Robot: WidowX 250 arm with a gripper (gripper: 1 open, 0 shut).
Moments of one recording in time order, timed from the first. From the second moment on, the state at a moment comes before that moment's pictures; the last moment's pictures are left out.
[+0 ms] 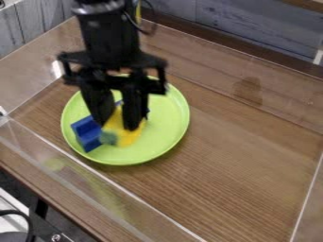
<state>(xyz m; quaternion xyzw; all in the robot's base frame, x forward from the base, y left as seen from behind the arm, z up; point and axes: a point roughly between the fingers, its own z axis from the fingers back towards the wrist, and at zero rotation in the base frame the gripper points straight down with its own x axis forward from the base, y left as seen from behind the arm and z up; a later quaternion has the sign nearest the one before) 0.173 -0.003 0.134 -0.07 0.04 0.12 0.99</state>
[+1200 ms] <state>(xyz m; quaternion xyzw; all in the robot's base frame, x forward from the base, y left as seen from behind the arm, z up) 0.185 -0.022 0.136 -0.07 0.05 0.14 0.99</state>
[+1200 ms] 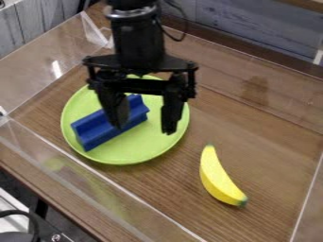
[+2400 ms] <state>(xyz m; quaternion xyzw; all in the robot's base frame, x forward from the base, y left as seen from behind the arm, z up) 0.197 -0.088 0.121 -0.09 0.03 0.07 0.99</state>
